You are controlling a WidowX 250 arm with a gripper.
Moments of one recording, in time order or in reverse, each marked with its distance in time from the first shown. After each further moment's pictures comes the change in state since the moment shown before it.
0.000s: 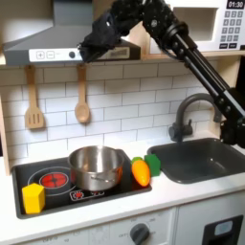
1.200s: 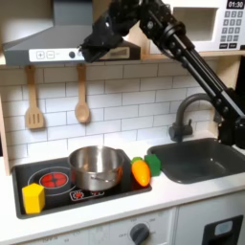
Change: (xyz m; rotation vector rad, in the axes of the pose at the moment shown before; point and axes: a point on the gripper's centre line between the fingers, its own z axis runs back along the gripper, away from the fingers) arm -0.002 -0.007 -0.004 -0.069 0.018 0.013
